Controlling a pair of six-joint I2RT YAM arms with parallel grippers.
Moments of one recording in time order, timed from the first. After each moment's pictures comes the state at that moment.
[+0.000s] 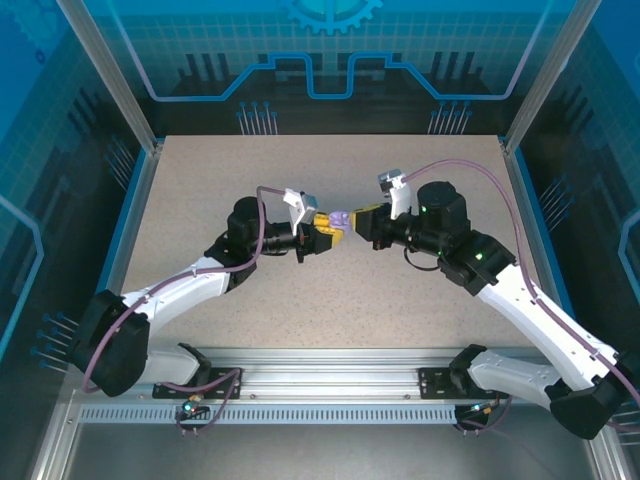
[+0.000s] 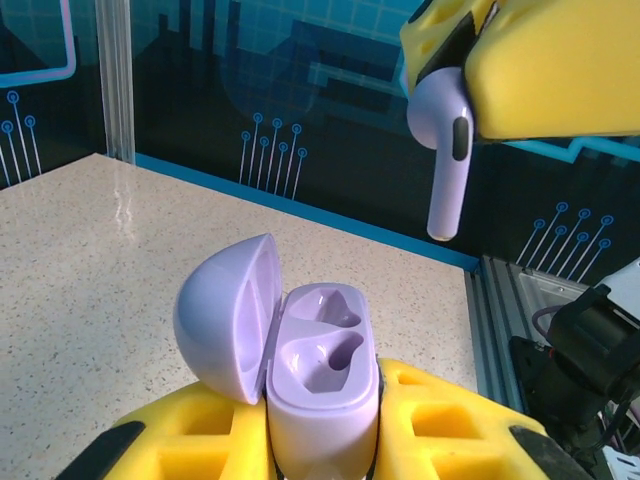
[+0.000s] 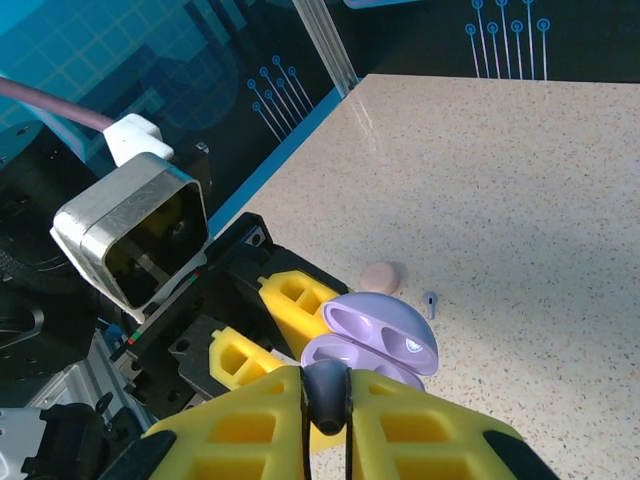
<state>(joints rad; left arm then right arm) -0.54 1.33 0.76 0.48 0.74 -0.12 0.64 1.05 1.11 -0.42 -0.26 0.38</state>
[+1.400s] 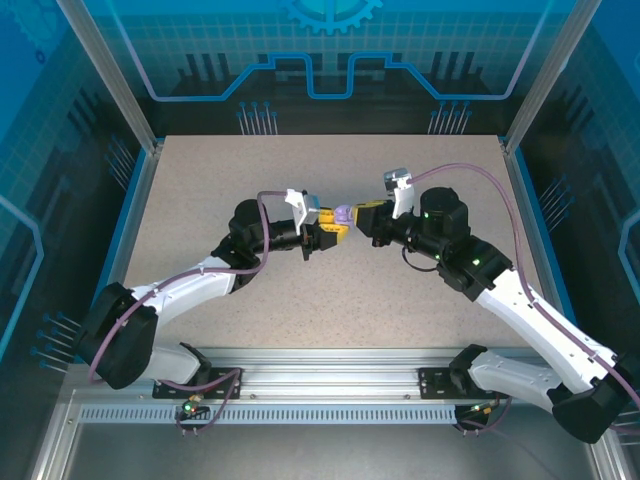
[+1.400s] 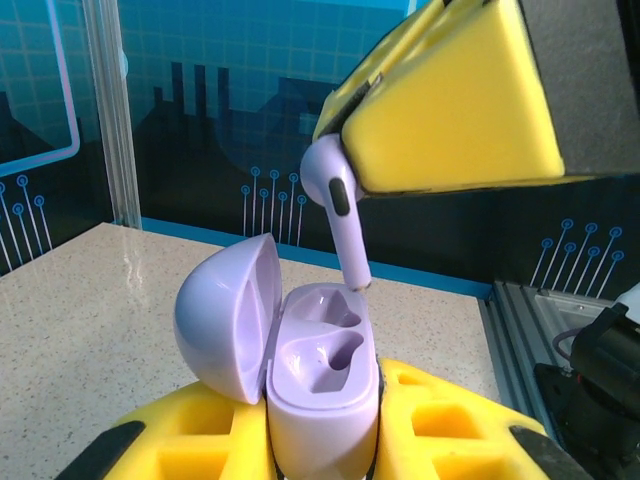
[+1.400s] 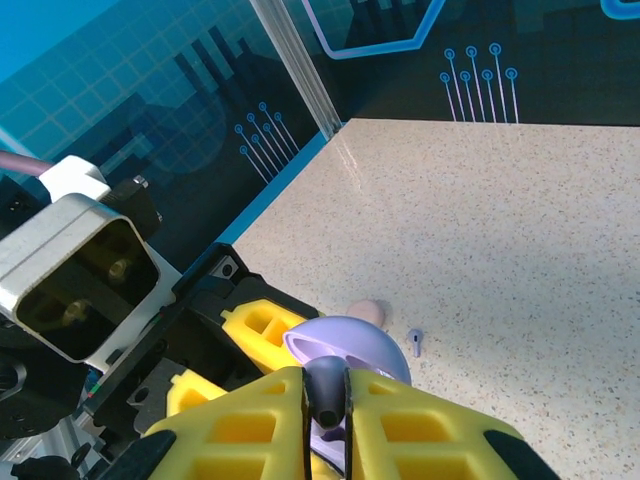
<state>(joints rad) -0.56 1.38 0.76 0.65 0.73 -0.11 0.64 1.02 1.03 -0.29 -0.19 0.40</state>
